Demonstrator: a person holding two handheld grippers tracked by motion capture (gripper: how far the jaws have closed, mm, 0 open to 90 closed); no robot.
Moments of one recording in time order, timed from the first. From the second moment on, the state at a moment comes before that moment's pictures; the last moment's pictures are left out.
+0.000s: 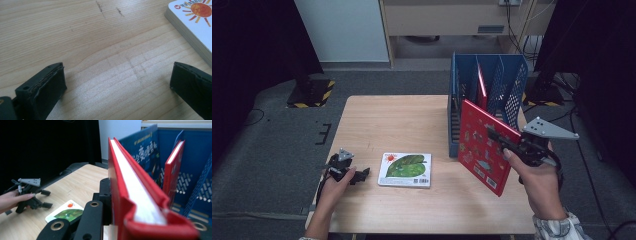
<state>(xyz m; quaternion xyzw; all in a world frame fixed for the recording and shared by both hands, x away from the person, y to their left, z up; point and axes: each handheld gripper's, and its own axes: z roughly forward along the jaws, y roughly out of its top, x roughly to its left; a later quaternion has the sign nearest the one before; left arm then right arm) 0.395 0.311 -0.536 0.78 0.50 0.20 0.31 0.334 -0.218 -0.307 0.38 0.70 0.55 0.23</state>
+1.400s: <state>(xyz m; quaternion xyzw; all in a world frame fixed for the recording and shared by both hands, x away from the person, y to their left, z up) 0.395 0.310 -0.537 0.78 0.50 0.20 0.31 0.371 -0.267 -0.278 0.45 0.67 0.52 0.29</state>
